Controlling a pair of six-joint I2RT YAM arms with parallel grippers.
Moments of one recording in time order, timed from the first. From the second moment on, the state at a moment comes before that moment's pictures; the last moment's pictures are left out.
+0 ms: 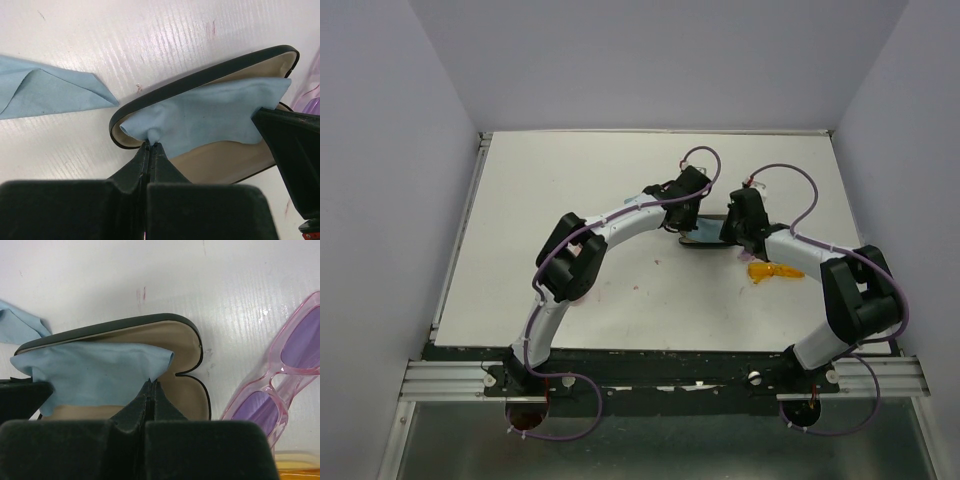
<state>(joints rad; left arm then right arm) -0.79 2.20 1.80 -0.50 -0.10 -0.49 0.36 1.59 0.83 -0.02 0.22 0.52</state>
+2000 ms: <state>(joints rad) -0.80 2.24 1.82 -0.54 -0.14 -0.52 0.32 1.61 0.81 0.07 0.22 0.52</state>
